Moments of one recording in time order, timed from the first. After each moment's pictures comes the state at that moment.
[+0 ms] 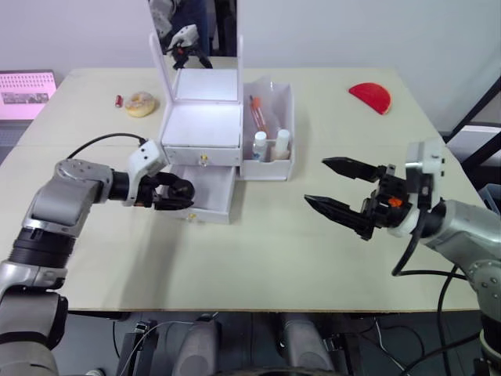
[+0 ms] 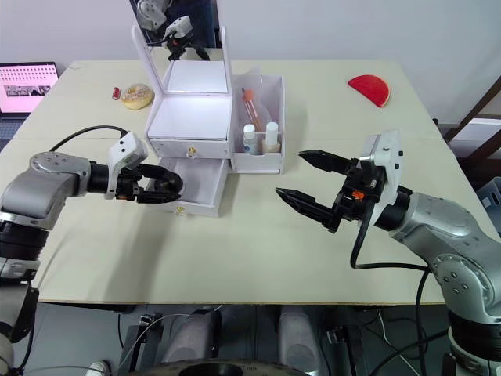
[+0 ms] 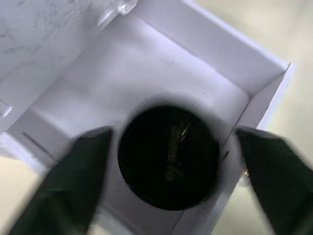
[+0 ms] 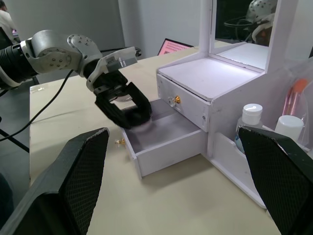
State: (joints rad) left arm -0.63 0.85 -0.14 0.16 -0.29 0.60 -1.20; right arm -0.18 -0.77 -0.29 -0.63 0.97 0.68 0.69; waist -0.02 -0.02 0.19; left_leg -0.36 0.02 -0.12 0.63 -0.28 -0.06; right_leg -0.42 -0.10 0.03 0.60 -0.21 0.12
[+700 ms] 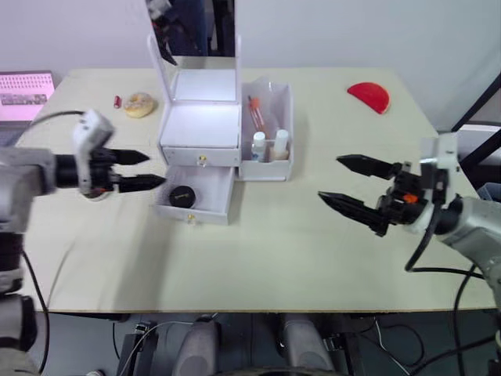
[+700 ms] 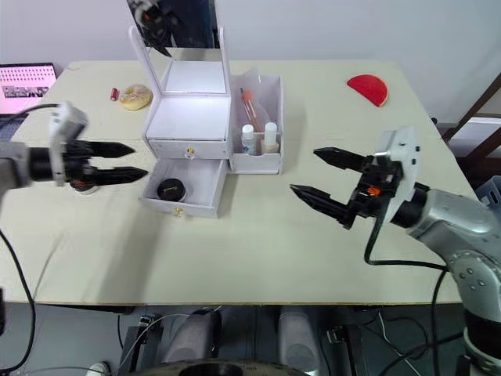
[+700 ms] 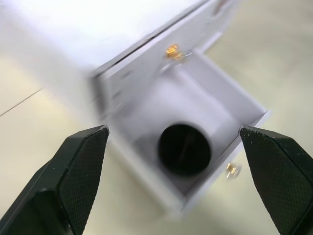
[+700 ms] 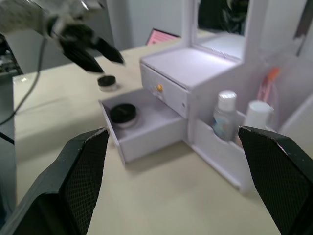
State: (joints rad) left arm -0.49 1.04 0.23 0.11 -0.48 0.78 -1.22; right arm -0.11 -0.87 -0.39 -0.55 0.97 0.70 0.75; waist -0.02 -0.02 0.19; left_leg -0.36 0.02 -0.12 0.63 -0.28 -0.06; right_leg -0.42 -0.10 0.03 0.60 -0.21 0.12
